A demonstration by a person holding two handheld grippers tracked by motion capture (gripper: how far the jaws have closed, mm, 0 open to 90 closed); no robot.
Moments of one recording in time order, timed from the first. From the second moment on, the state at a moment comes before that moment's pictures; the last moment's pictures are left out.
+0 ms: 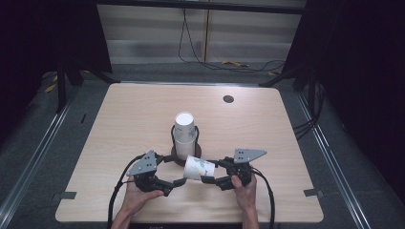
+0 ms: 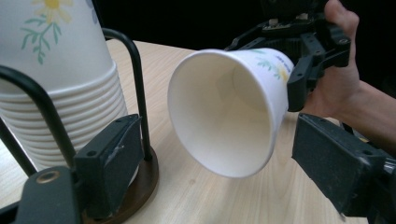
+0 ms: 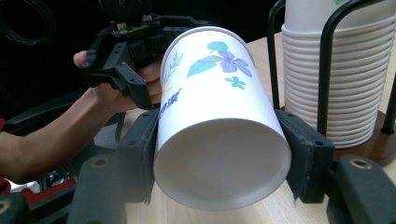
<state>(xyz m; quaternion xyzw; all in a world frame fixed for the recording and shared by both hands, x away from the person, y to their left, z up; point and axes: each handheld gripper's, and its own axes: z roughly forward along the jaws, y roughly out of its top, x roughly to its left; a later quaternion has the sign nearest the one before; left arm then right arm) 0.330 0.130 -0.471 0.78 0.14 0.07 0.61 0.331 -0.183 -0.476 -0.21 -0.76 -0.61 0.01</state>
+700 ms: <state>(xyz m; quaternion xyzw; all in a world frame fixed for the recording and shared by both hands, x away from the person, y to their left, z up) 0.332 0.123 -0.475 0.78 0.13 0.06 0.61 0.331 -0.177 -0.479 -0.18 -0.76 -0.62 0.03</state>
